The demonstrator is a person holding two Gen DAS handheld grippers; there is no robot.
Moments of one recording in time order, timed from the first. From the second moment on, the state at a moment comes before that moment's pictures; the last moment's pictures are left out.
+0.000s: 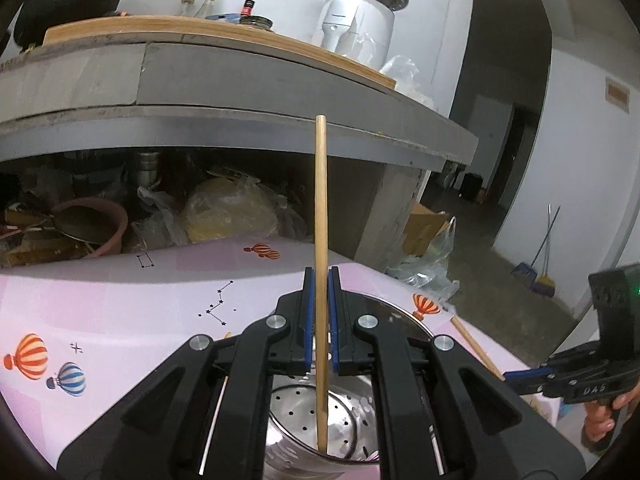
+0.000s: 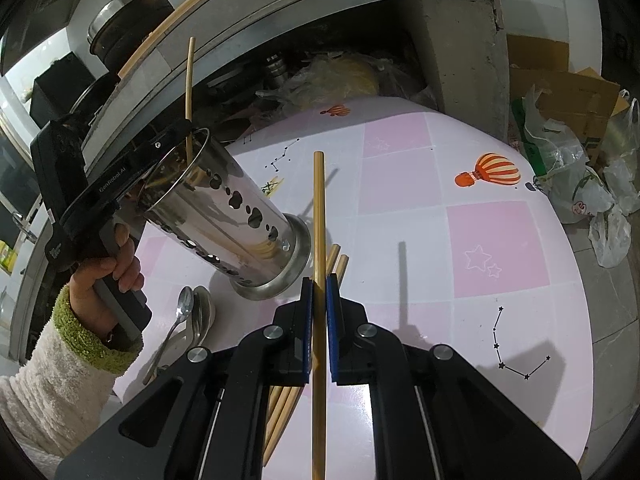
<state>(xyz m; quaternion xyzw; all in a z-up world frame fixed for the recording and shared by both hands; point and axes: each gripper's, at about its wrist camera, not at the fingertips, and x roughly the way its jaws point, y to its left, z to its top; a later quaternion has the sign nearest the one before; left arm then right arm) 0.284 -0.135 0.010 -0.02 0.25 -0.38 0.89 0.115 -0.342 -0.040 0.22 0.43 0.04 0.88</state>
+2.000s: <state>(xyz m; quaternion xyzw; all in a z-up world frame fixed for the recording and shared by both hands) 0.251 -0.112 0.049 -0.02 0.24 -0.36 0.90 0.126 -0.341 0.003 0.22 0.38 0.08 0.89</state>
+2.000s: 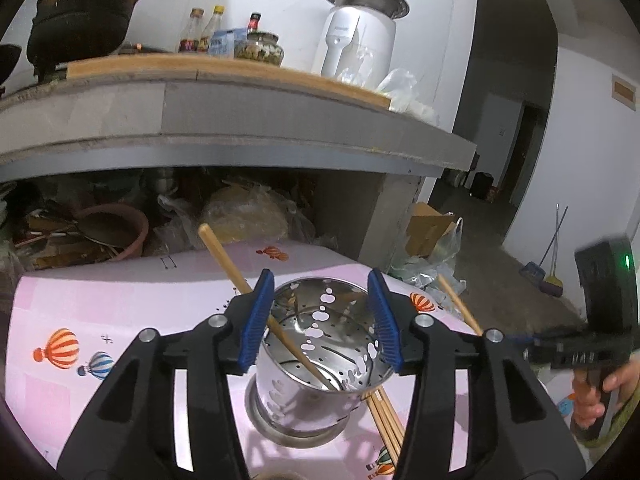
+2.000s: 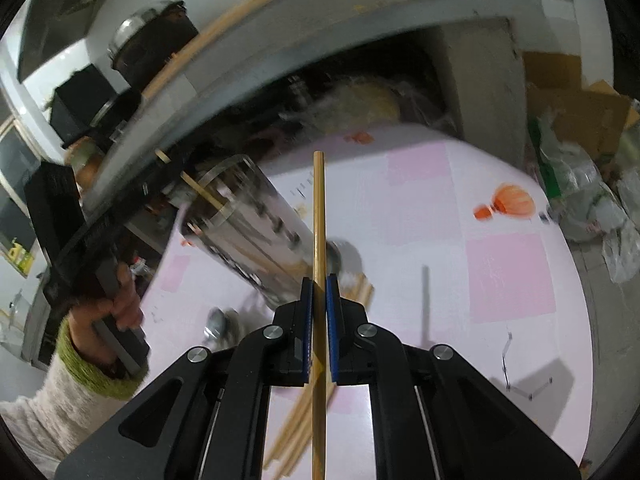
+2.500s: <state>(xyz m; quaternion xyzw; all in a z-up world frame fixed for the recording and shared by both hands) 0.238 -0.054 0.065 -0.04 0.24 -0.30 0.92 0.222 -0.309 0.111 0.23 0.23 0.19 0.93</state>
